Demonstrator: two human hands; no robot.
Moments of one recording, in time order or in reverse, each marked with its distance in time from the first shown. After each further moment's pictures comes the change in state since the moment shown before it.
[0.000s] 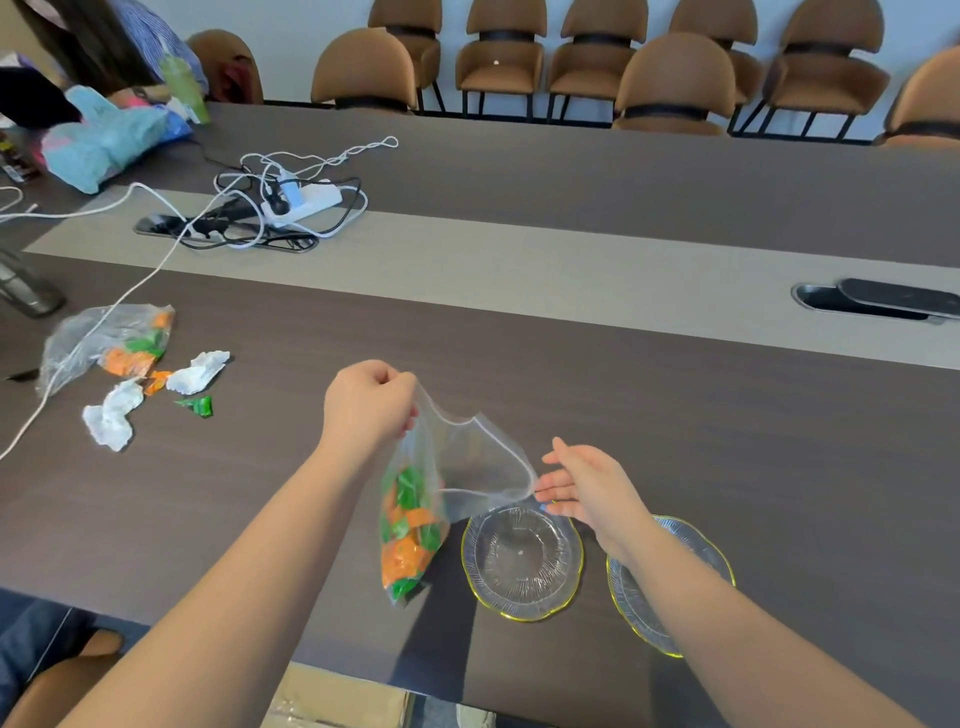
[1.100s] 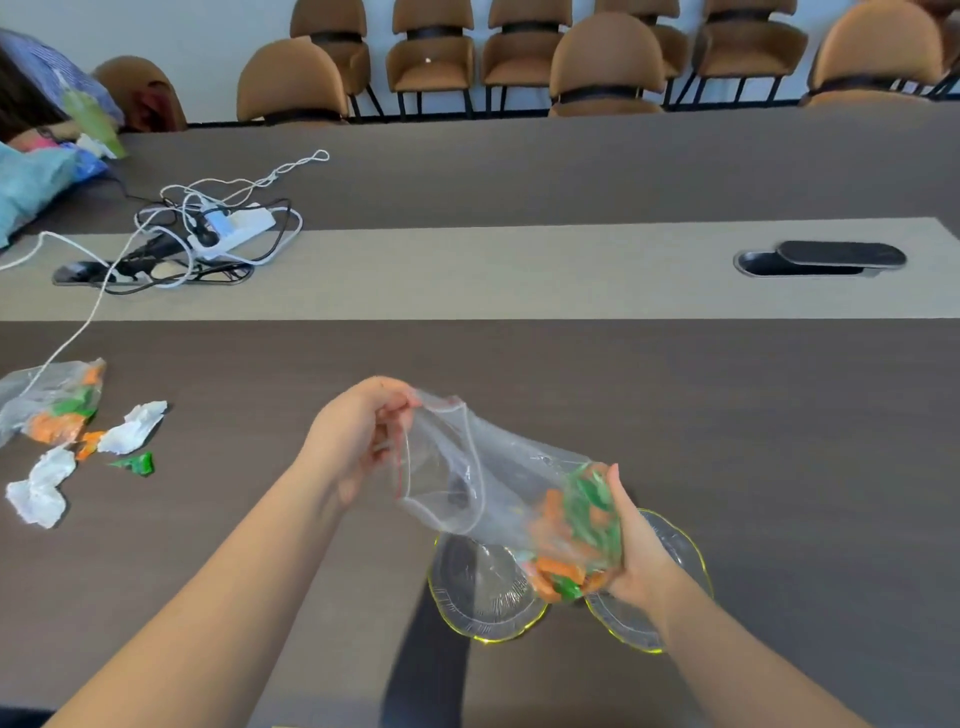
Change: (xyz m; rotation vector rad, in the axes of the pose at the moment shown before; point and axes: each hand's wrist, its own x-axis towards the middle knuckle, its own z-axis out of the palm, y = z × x) left_hand 0.013 0.012 0.042 -0.304 -0.462 -0.124; right_hand 0.012 0.063 -0.074 0.713 -0.146 0.275
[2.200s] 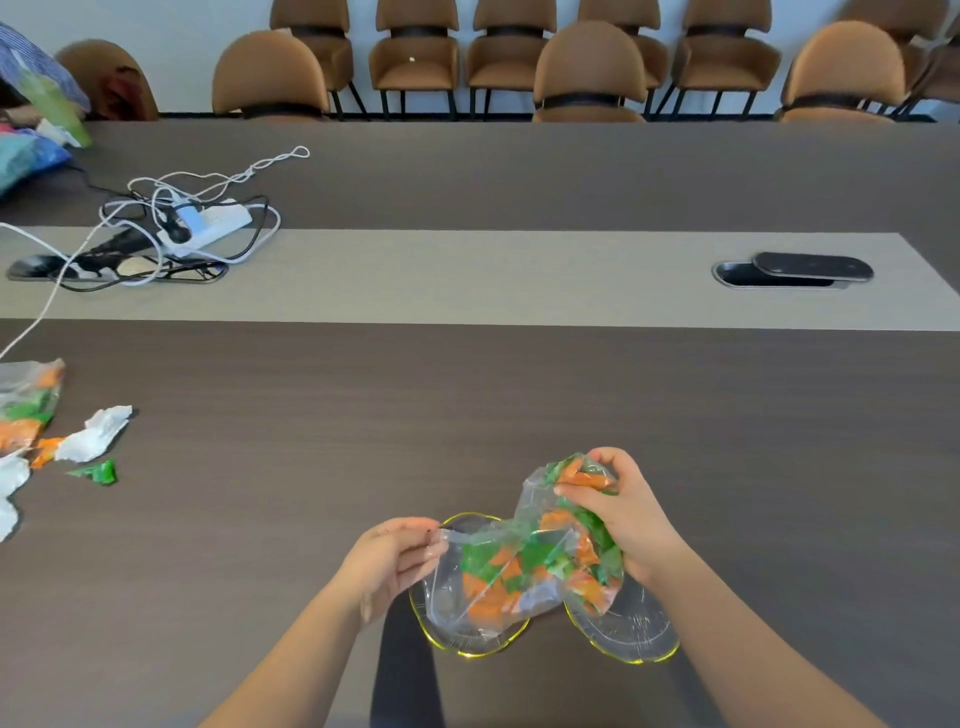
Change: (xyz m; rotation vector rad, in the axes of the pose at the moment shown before) left_hand 0.020 -0.151 0.010 -0.205 -0.092 -0.385; right_hand -0.025 -0.036 0.026 -0.503 0.166 -0.425
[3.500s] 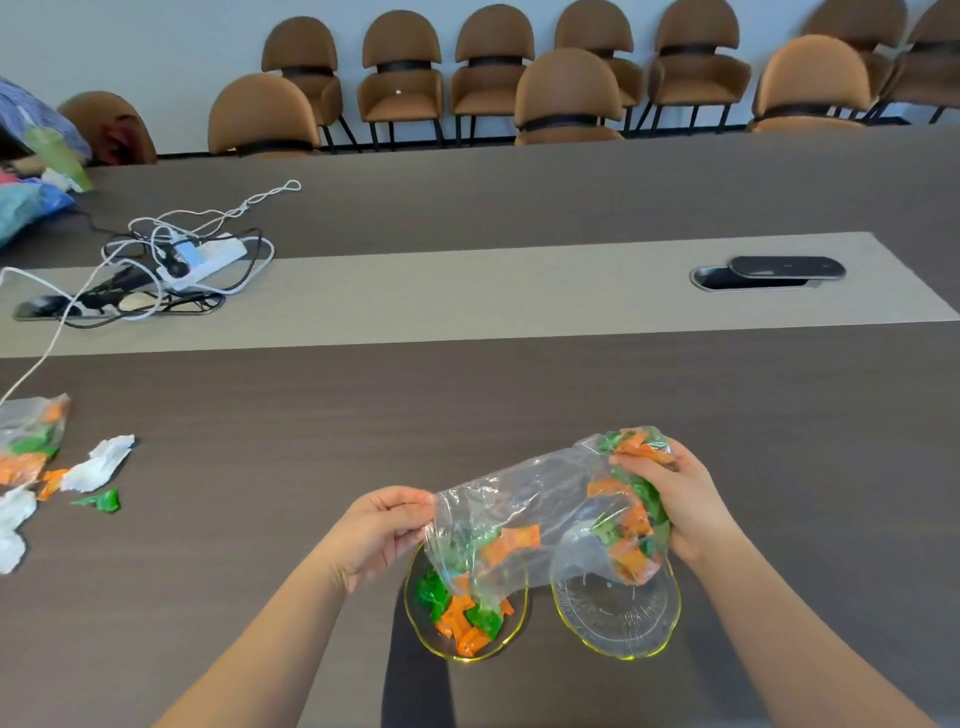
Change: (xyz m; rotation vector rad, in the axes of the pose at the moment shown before) left_hand -0.031 0.048 0.018 0.001 -0.177 0.185; right_hand -0.011 -0.031 -0.053 0.161 0.132 -0.126
